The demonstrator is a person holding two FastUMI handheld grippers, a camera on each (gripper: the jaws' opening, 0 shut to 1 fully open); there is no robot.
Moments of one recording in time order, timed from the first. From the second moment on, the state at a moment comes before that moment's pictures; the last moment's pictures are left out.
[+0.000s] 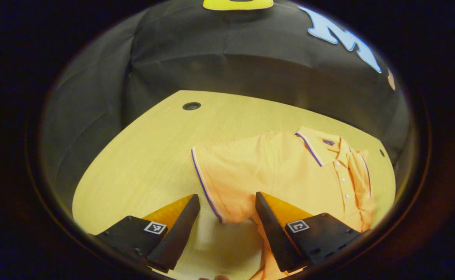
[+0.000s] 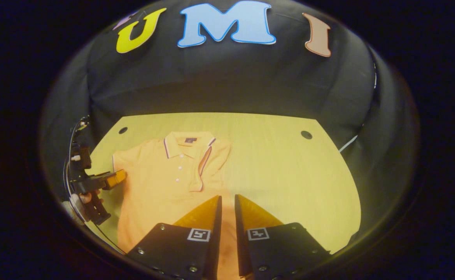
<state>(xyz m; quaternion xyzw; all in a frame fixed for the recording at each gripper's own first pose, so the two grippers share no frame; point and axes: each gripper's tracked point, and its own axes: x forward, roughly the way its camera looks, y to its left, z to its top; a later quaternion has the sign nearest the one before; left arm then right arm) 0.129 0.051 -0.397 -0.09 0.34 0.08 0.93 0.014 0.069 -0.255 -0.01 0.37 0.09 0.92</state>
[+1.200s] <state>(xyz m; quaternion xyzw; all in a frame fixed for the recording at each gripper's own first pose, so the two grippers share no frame) 0.156 0.021 -0.344 0.04 0.29 0.06 0.95 0.004 0.052 -0.266 0.01 0.37 0.08 0.92</state>
